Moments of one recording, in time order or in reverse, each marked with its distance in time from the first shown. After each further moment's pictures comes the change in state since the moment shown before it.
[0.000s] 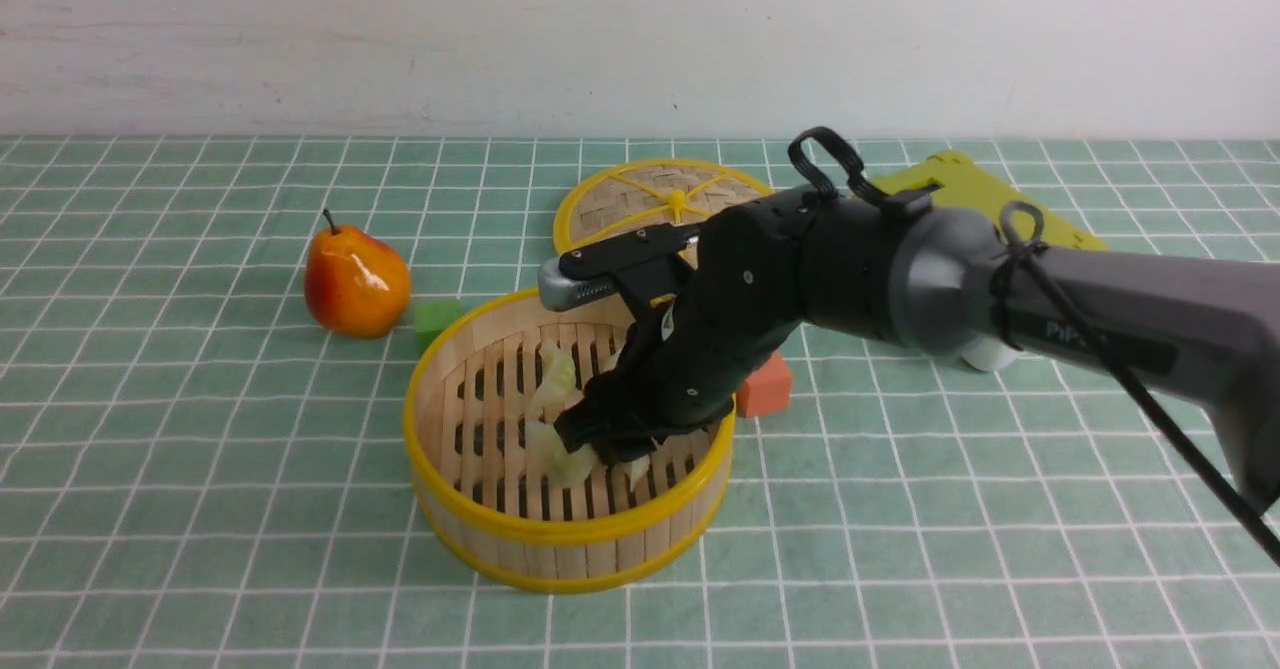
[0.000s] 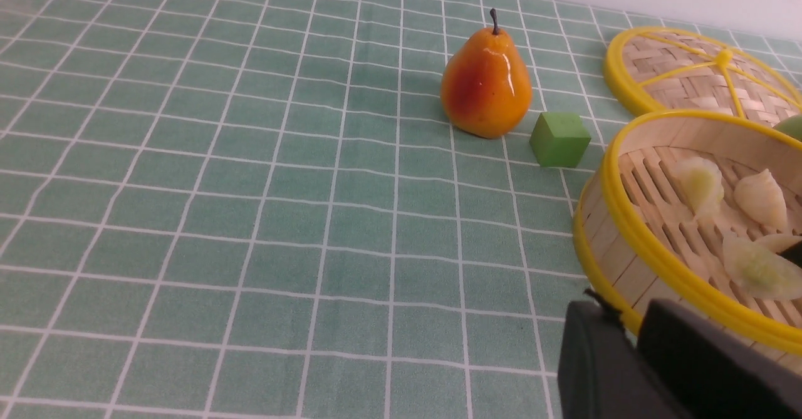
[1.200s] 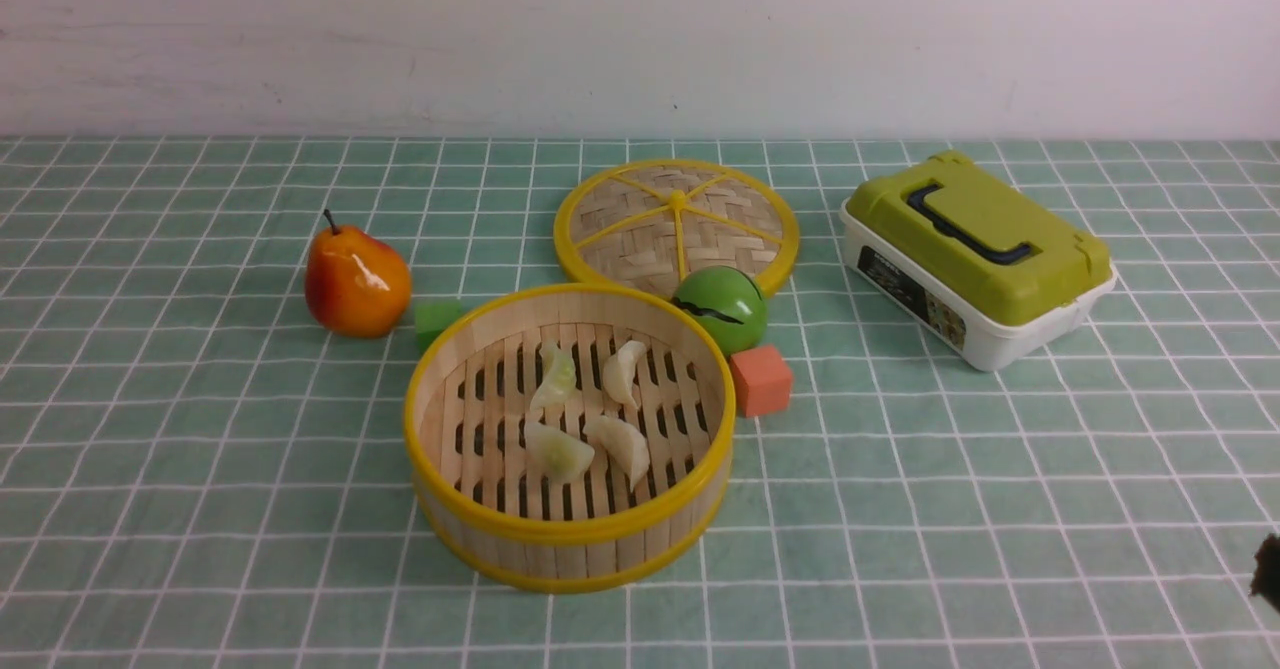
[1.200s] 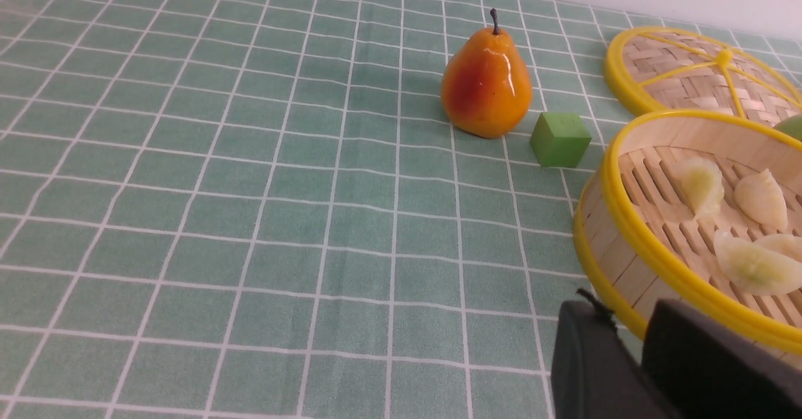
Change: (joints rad) right arm 0.000 -1.871 1.397 -0.511 -0.492 0.420; left arm 0.000 0.000 0.000 0.000 0.000 0.000
